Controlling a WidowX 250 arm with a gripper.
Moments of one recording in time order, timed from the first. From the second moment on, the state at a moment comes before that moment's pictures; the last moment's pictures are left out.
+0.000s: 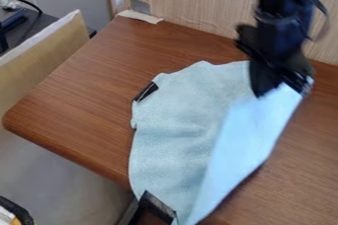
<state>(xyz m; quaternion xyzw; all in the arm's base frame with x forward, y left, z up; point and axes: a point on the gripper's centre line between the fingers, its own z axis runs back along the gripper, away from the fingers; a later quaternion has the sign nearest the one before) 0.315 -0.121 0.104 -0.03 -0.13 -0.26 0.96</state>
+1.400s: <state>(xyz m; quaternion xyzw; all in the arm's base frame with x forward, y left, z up) 0.303 0.013 0.015 -0.04 -0.07 -0.15 0.99</state>
